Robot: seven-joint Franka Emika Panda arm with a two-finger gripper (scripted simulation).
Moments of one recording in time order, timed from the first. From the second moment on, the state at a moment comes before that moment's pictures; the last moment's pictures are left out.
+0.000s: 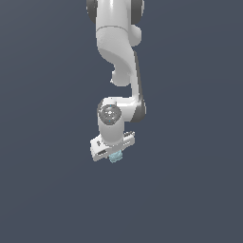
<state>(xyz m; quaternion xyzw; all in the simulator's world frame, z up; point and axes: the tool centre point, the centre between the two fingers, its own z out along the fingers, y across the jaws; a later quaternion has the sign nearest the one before) 0.050 -0.035 0.043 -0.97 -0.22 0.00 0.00</state>
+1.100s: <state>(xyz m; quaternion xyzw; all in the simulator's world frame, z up) -0.051 0.038 0.121 -0.97 -0.22 0.00 0.00</state>
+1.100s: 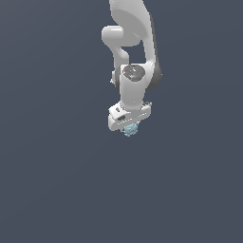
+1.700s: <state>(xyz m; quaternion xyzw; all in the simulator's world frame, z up) -0.120 0.090 0.177 -0.97 -0.22 0.00 0.00</state>
